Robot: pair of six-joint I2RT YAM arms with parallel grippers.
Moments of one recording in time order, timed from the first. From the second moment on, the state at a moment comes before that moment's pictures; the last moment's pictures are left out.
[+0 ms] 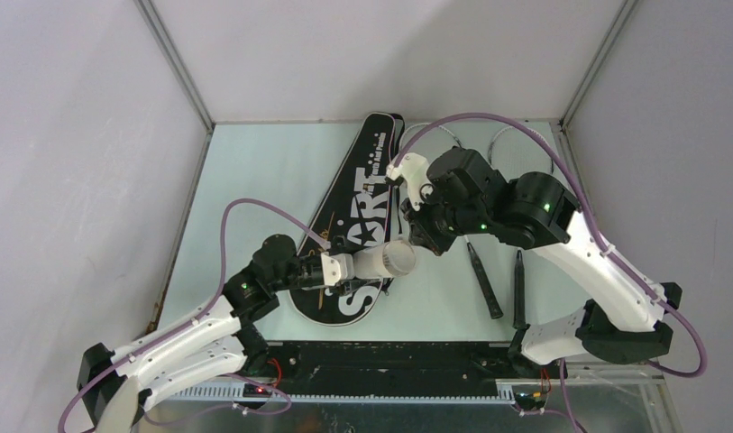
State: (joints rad) left arm -0.84 0.76 0.52 0.11 0.53 0.38; right arm 1.03 1.39 1.91 -1.31 -0.03 0.09
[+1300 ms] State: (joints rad) left arm -0.84 0.75 0.50 0.21 0.51 0.28; right arm 1.06 1.27 1.73 -1.06 -0.06 0.09
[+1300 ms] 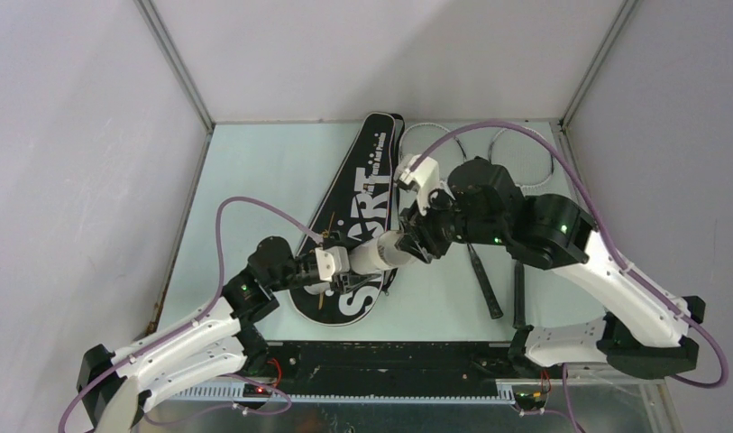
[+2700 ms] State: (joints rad) left arm -0.83 0.78 0.42 0.55 0.61 -0.09; right arm 1.16 1.07 1.19 -0.05 0.12 -0.01
